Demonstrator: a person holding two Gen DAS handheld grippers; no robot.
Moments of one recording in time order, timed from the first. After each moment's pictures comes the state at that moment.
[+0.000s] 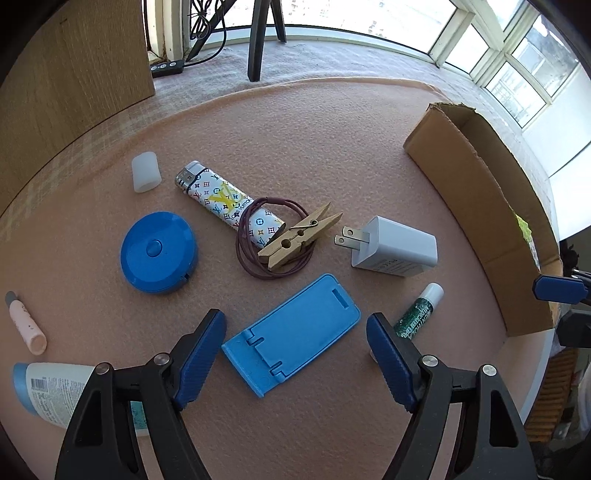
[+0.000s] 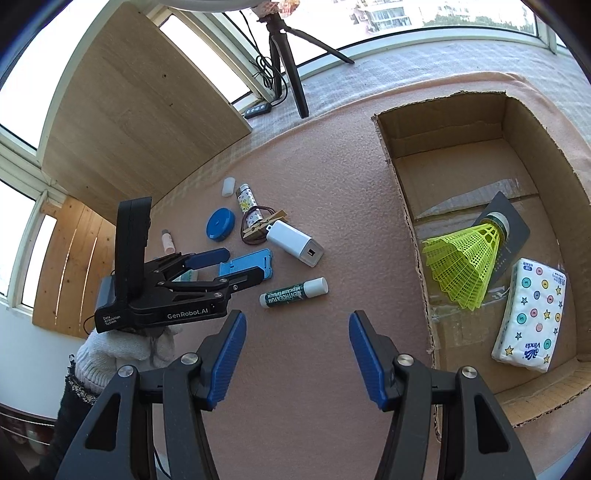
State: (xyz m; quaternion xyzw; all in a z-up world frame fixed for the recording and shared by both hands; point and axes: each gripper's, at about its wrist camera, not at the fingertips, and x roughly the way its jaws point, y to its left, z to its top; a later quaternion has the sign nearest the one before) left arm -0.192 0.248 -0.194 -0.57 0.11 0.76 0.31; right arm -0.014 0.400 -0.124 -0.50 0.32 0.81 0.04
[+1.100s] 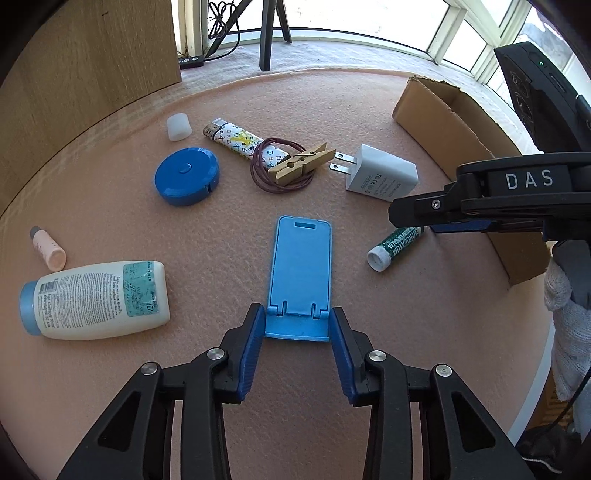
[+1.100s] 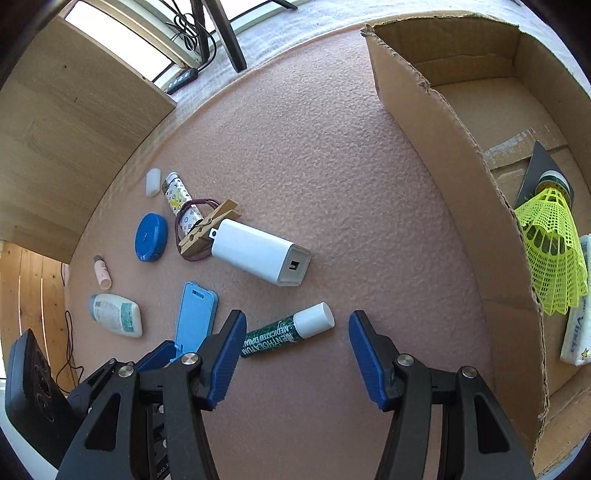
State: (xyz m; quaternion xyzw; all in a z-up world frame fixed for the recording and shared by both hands) left arm -0.137 0.212 -0.190 -0.55 0.11 0.77 0.29; right arm -0.084 0.381 -0.191 -0.56 0.35 0.74 0.14
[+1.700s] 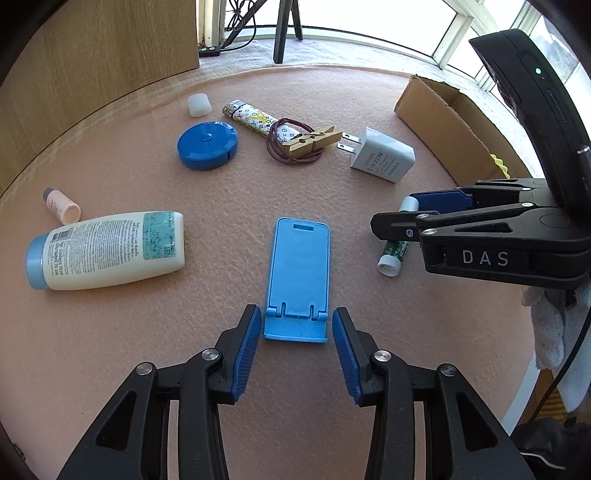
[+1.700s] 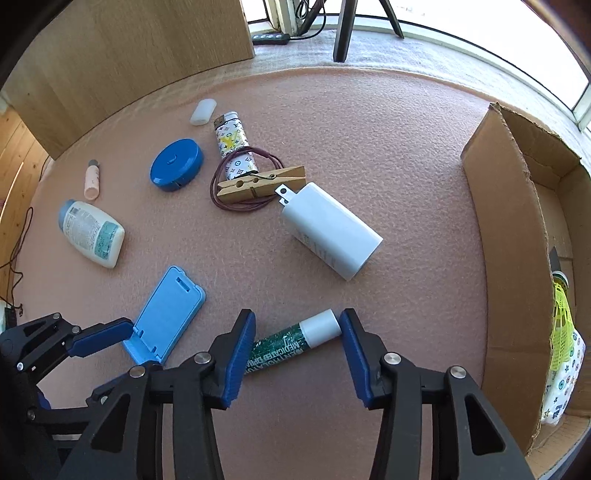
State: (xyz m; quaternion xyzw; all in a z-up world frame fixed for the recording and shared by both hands) left arm -0.116 0.192 -0.188 -0.56 0.09 0.77 0.28; right arm -0.099 0.323 -0.189 -0.59 0.14 0.79 0.09
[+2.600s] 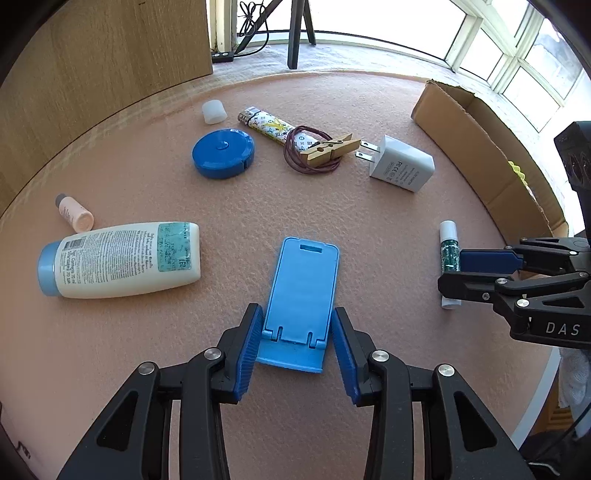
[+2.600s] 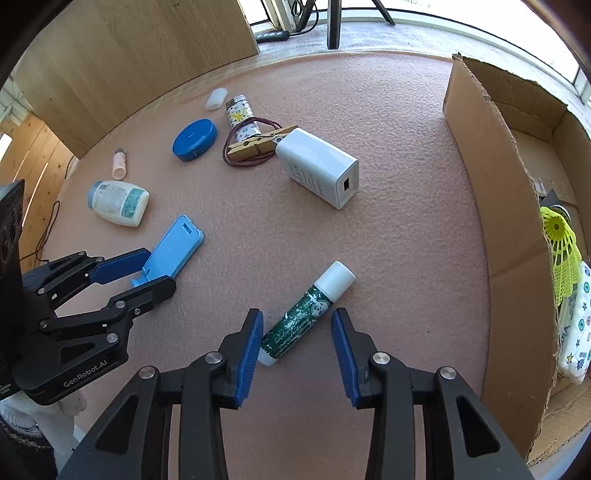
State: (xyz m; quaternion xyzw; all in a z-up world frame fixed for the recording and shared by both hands) left arm -0.124 0.189 -0.191 -0.55 0.09 0.79 0.25; right arm -0.048 0.332 -0.185 -0.58 0.20 0.79 0.06
